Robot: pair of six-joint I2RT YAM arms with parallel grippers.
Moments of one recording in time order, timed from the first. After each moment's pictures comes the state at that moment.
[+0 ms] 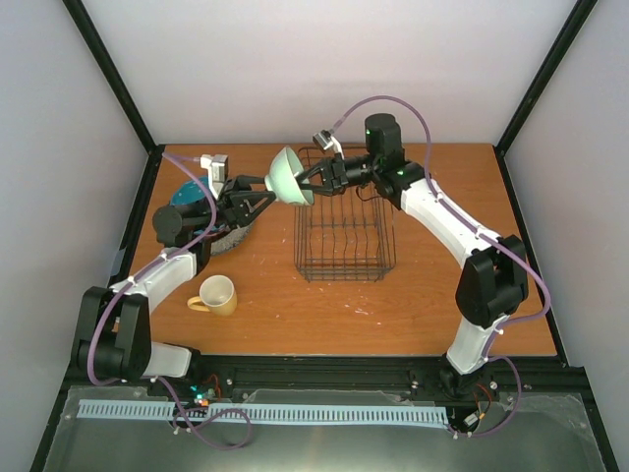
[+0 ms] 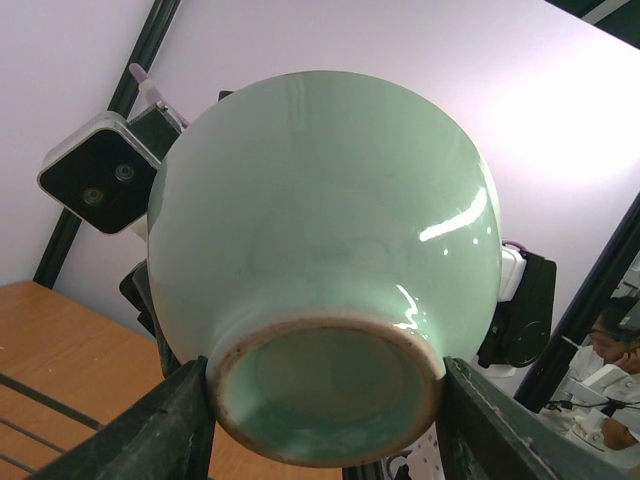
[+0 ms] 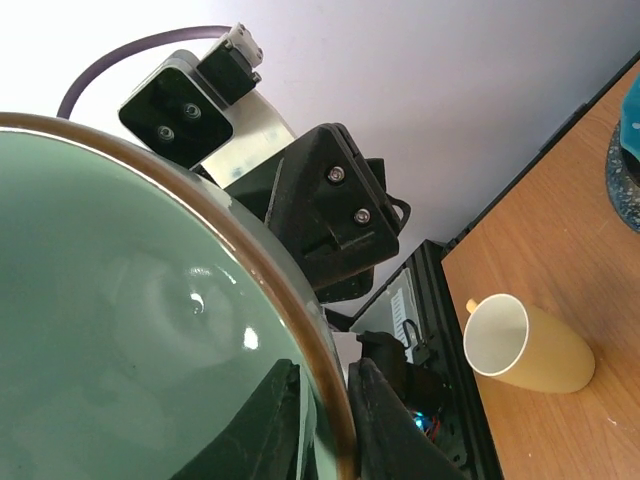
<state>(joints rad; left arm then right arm) -0.19 1.36 0.72 1.37 1.09 -1.14 0.50 1.77 1.59 -0.08 -1.32 0.80</state>
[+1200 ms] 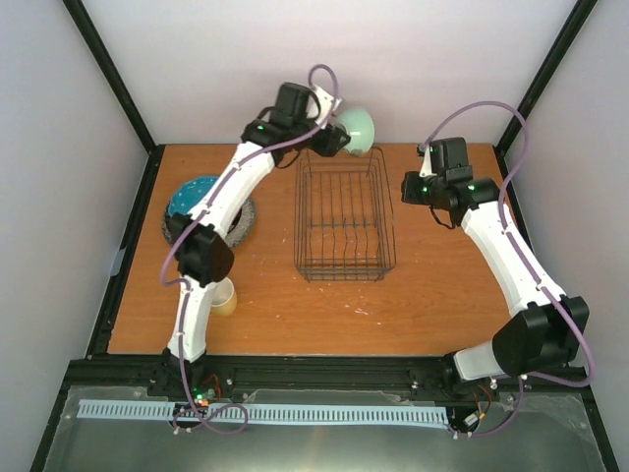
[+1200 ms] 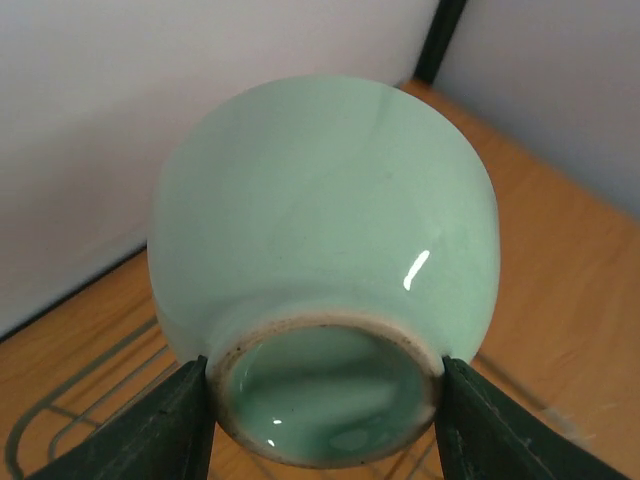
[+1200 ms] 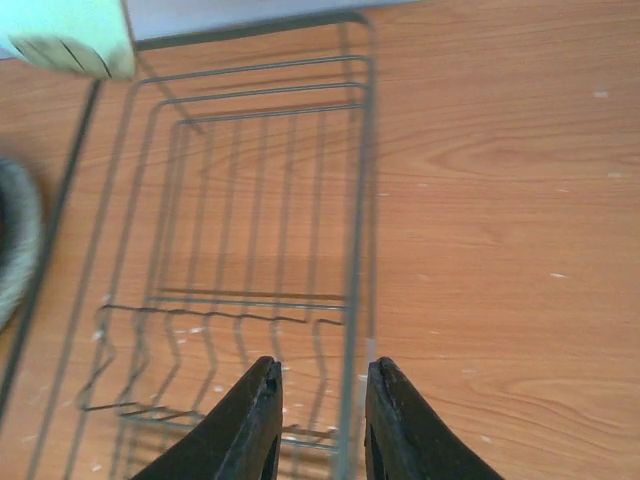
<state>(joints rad) -0.48 2.15 2.33 -0.68 0.39 0.03 0.24 1.44 1.40 -0.73 -0.14 0.27</state>
